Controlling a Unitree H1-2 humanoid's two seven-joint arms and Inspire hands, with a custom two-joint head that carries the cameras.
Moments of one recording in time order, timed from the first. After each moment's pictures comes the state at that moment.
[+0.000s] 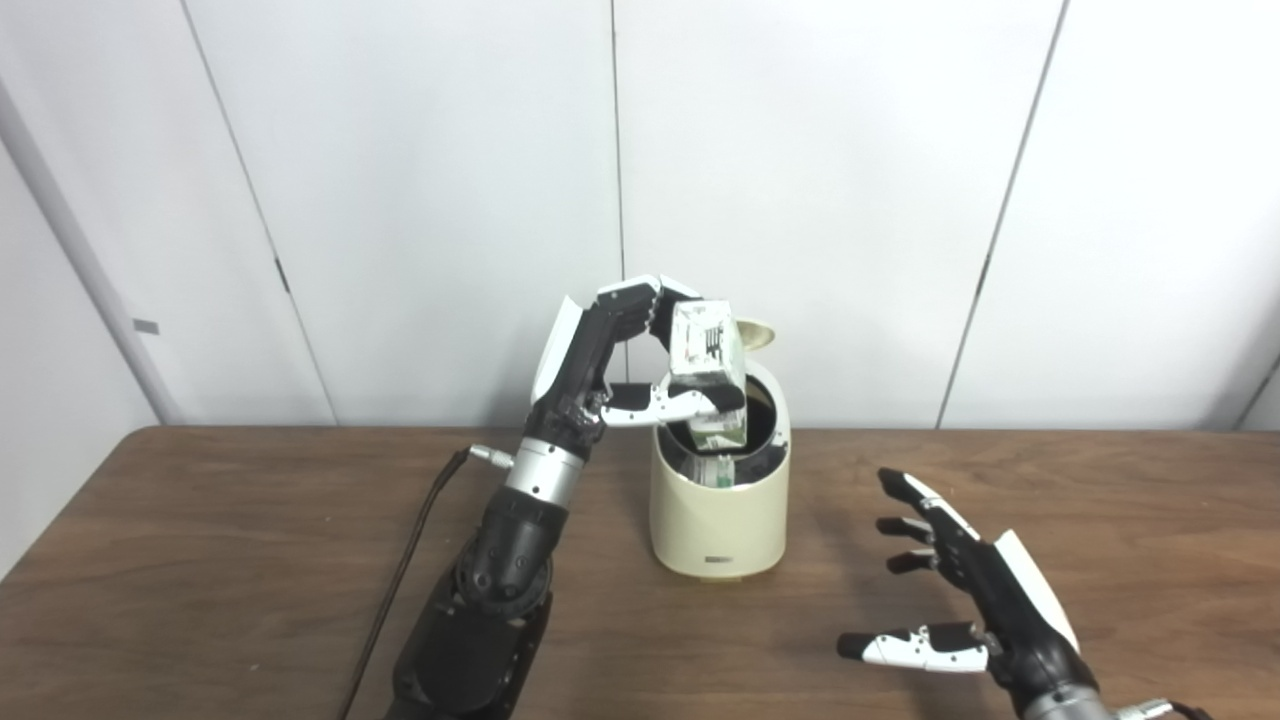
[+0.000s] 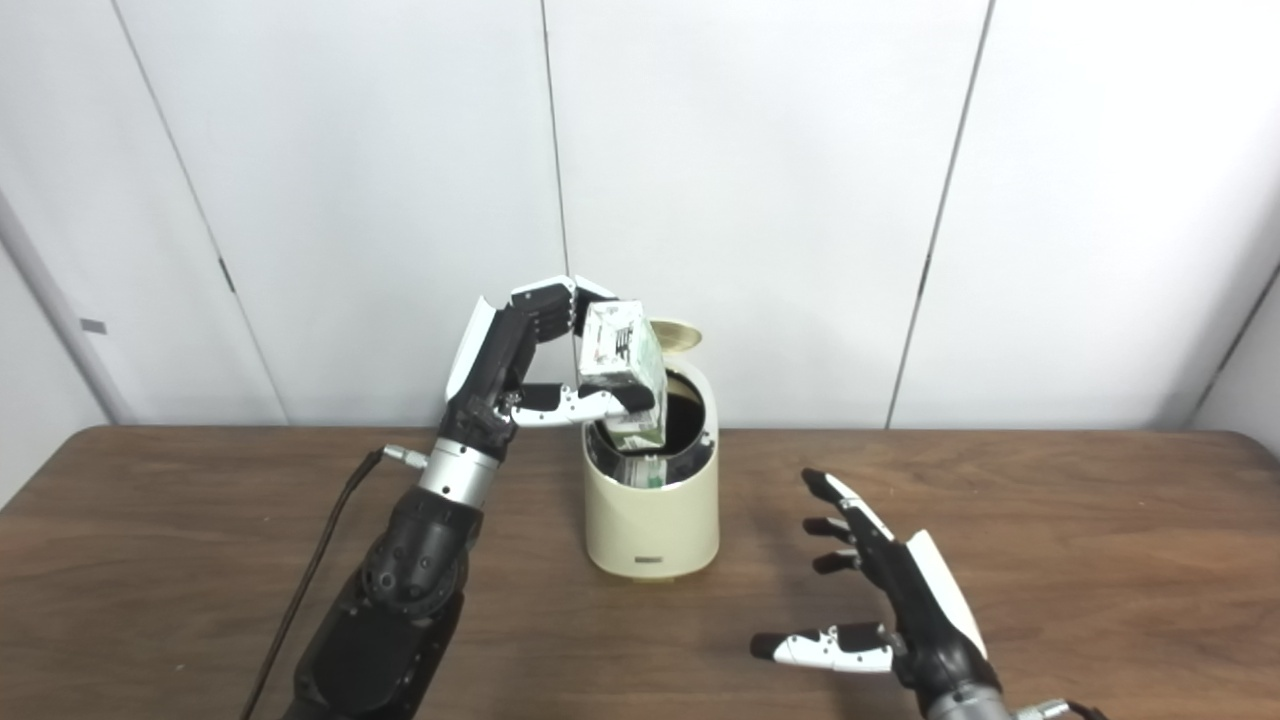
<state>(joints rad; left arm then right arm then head) -0.68 0.06 -0.14 0.38 0.14 -0.43 0.07 -0.11 -0.19 0.05 -0.28 -0.31 0.16 0.10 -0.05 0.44</state>
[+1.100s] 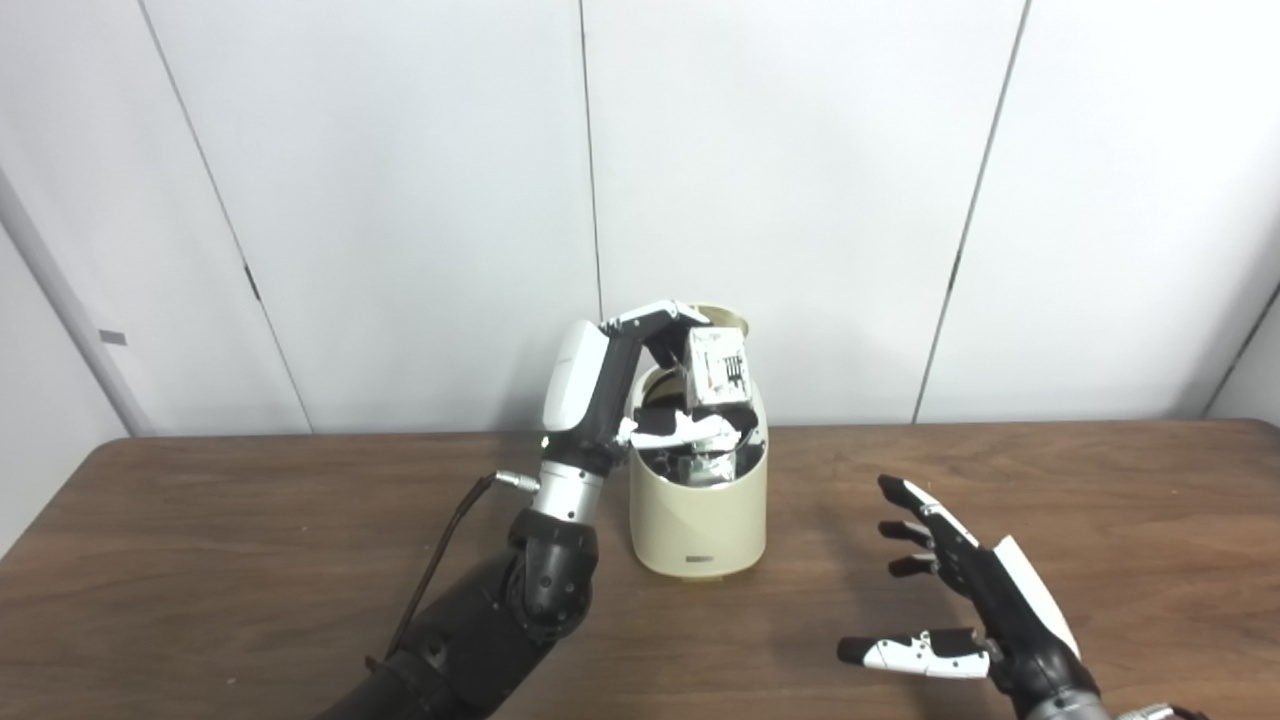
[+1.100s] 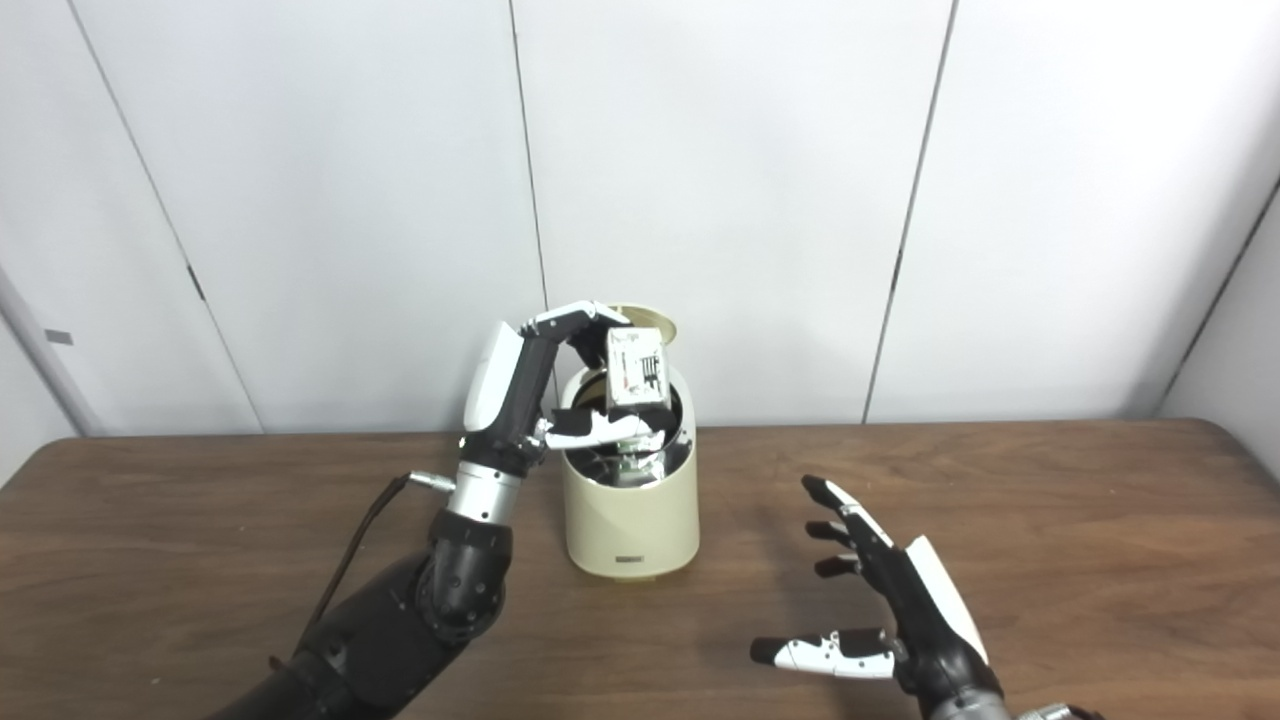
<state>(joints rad) -0.82 0.20 -0.69 0.59 0.25 -0.44 0.76 -0.08 -0.21 0.03 -0.29 -0.31 0.14 0.10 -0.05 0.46</state>
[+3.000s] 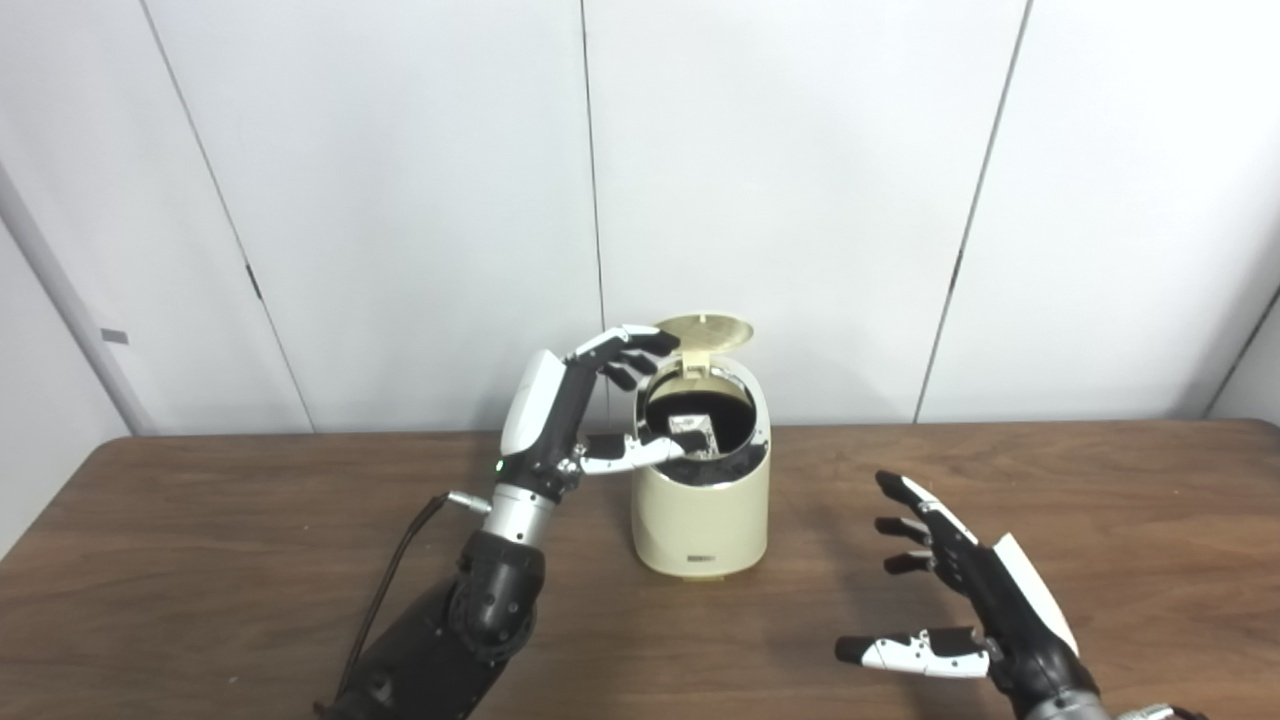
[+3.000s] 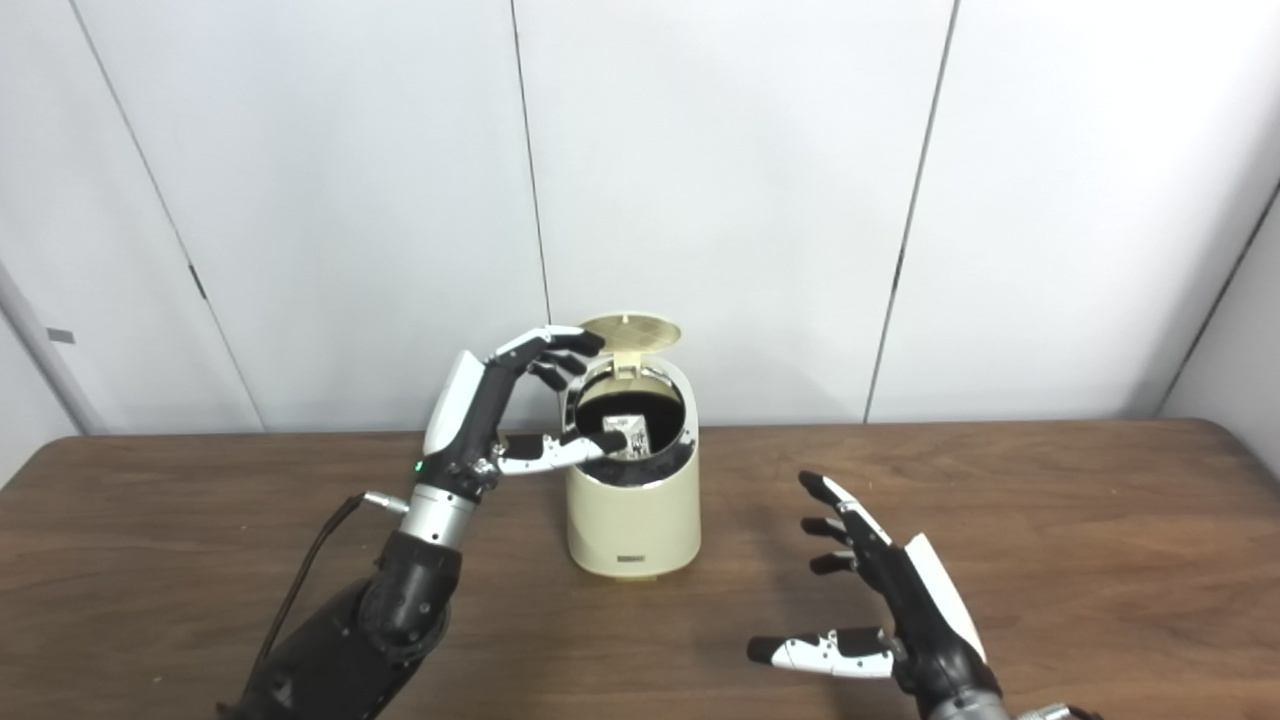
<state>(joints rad) -0.71 0.24 -0.53 0.51 0.18 -0.46 0.52 -0.07 -0.21 0.03 -0.31 -0.29 0.15 0.10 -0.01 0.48</state>
